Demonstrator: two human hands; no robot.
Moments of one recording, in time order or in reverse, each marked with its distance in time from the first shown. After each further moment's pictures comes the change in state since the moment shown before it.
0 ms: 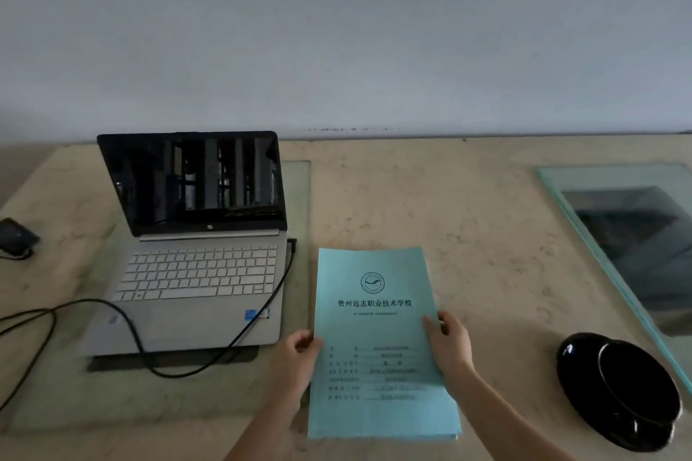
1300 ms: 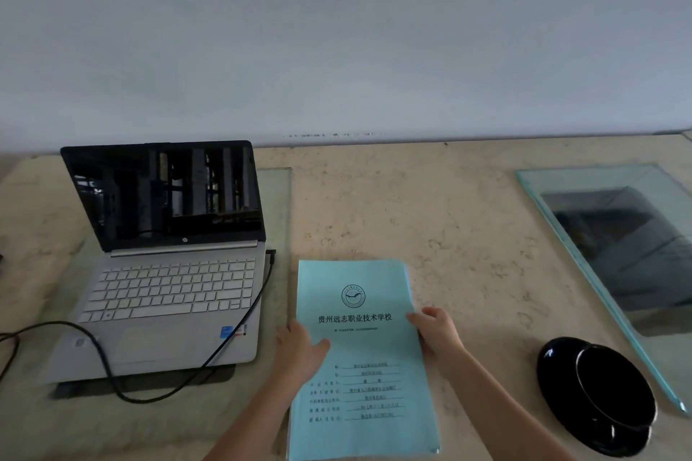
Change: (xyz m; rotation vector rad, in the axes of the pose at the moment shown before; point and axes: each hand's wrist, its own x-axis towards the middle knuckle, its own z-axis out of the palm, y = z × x) left_hand 0.035 0.032 0.031 0.529 -0.141 0.043; right_hand 0.043 -0.017 -0.013 0.208 -0.127 0.280
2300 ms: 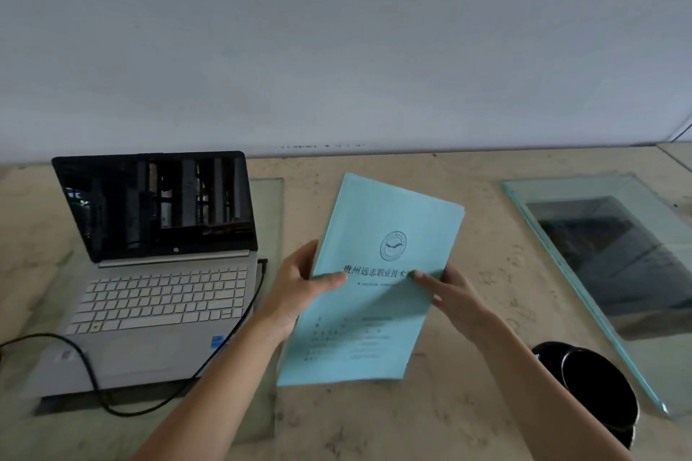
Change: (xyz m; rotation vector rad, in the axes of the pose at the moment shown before) left_hand -0.030 0.094 -0.083 -0.838 -0.207 0.486; right_hand -0.013 -0.072 -0.040 0.108 -0.415 -0.471
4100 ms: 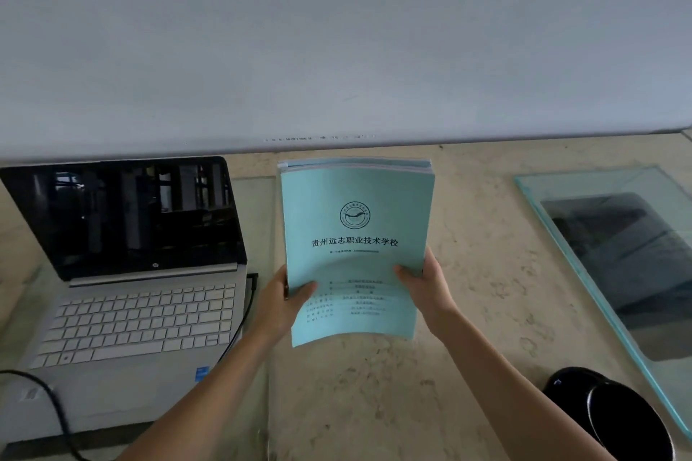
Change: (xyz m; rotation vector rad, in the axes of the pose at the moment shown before) left_hand 0.075 -0.082 -0.048 0.334 0.172 -0.074; right_hand 0.063 -0.003 0.041 -0.210 0.255 -0.048
